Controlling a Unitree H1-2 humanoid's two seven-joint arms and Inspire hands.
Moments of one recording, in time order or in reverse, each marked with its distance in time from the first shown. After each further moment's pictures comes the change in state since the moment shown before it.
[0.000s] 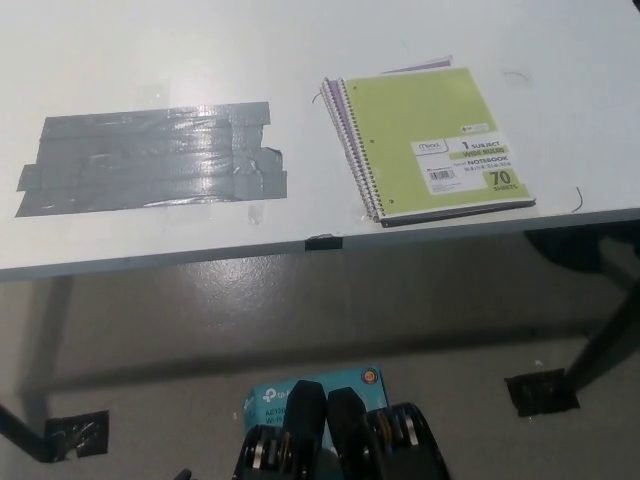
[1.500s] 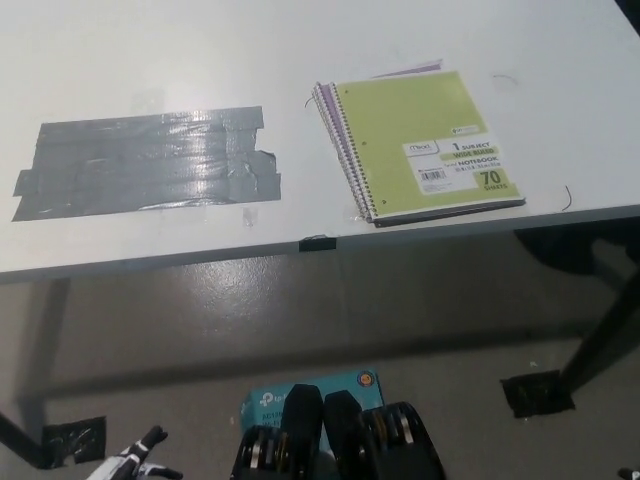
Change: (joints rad) left_arm -0.062 -0.008 0.103 0.006 -0.004 0.001 0.002; right_arm 0.654 0.670 -0.180 0.253 0.503 0.045 -0.192
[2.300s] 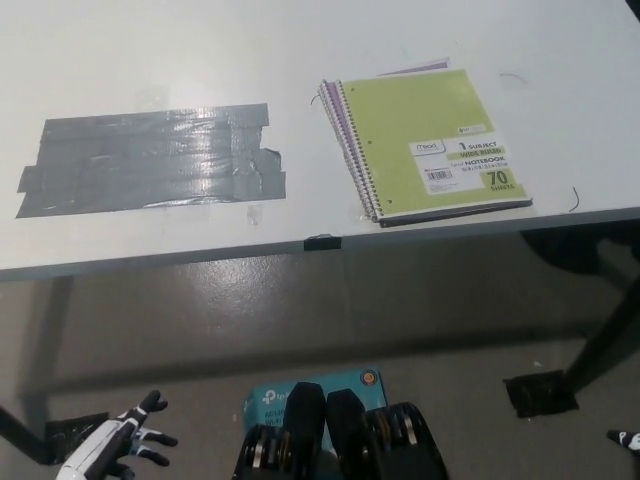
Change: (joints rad) left_arm -0.081 0.011 0.006 0.021 0.028 0.022 0.002; right_arm -0.116 -0.105 0.151 0.111 0.003 -0.007 -0.063
